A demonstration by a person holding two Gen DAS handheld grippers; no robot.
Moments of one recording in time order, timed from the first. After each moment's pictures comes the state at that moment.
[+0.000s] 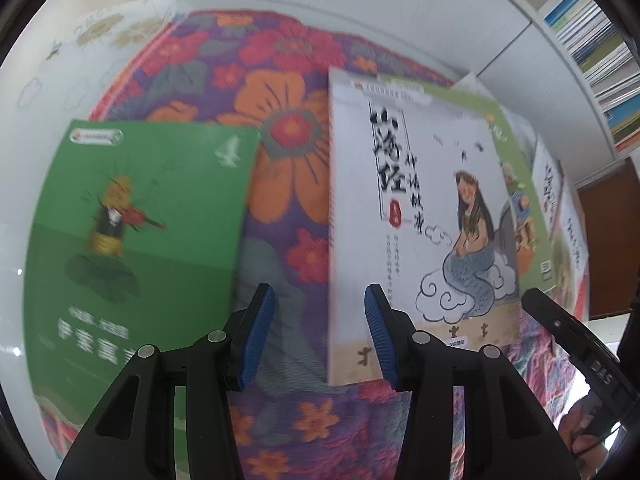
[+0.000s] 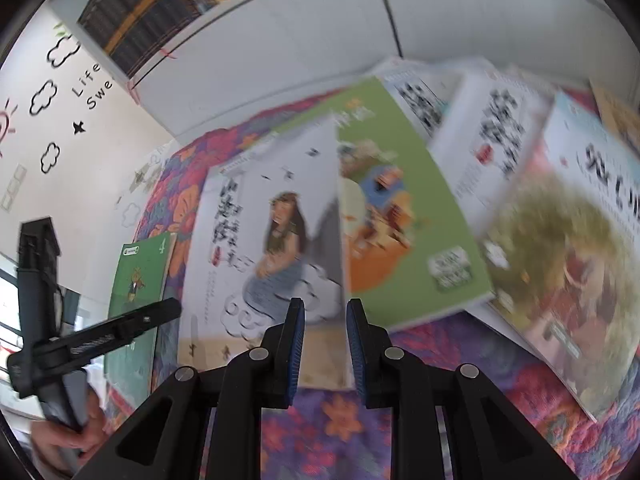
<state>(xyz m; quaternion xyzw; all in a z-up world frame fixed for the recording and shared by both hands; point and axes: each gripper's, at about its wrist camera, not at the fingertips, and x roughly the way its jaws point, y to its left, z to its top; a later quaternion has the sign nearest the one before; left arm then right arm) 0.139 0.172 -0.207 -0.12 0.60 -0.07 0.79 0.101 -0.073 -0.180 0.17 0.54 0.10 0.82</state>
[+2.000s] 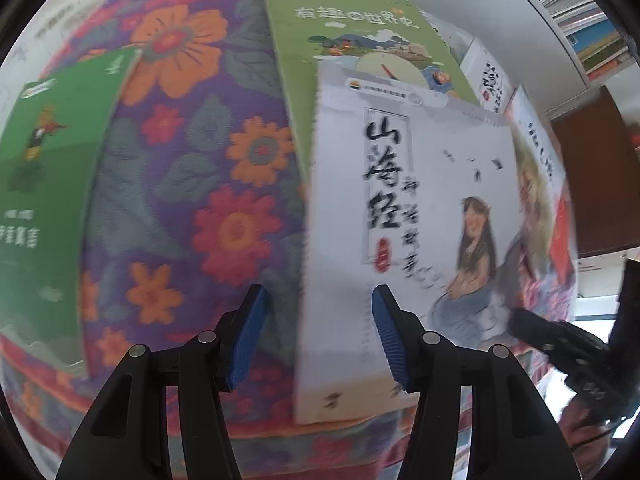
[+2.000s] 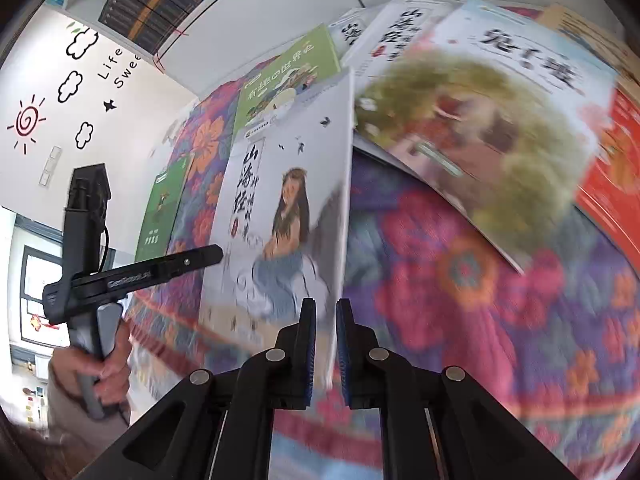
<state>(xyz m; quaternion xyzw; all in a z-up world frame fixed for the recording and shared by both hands) 0.062 0.105 -0.205 -0.09 0.64 -0.13 0.75 0.011 -0.149 -0.197 0.19 0.58 0.18 0.77</state>
